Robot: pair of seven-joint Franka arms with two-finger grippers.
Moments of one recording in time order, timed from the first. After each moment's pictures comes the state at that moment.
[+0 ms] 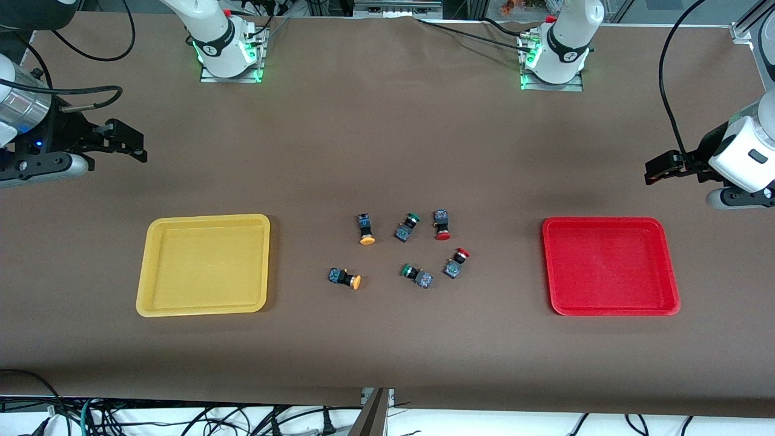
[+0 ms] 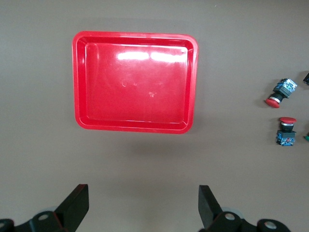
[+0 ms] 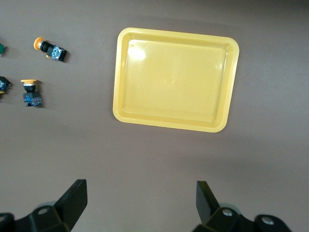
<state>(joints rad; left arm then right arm) 0.11 0.15 -0.15 -1.50 0.05 1.55 -0.10 0.11 0.11 -0.01 -1.49 0.04 1.56 -0.06</state>
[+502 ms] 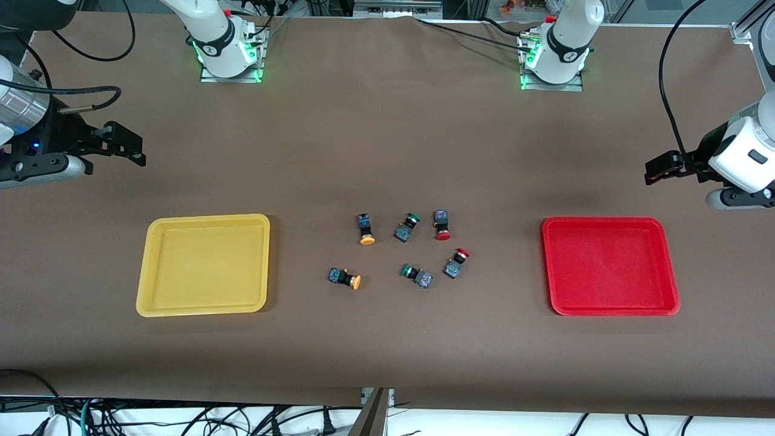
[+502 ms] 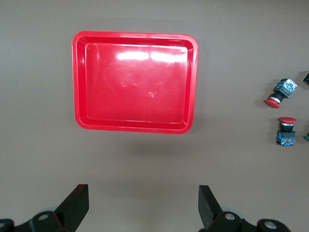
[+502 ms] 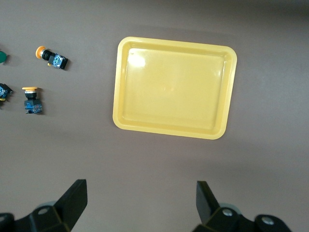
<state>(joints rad) 0.11 0.15 -0.15 -1.50 0.05 1.55 -0.10 0.11 0.11 -0.01 -1.49 0.04 1.60 -0.06</state>
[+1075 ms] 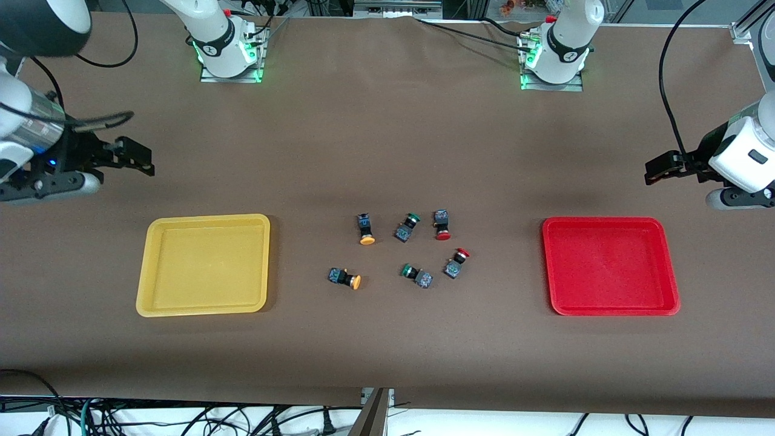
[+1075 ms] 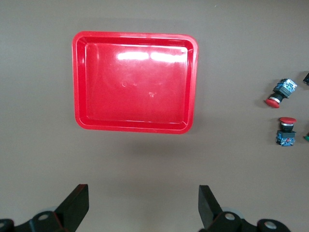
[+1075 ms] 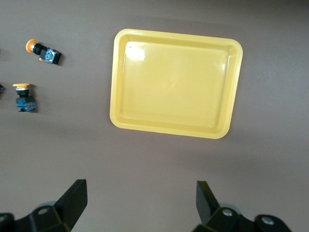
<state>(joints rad) 0.11 0.15 -0.15 -1.50 0.05 1.55 -0.10 0.11 0.17 -0.01 -1.50 0.04 1.62 -0.06</state>
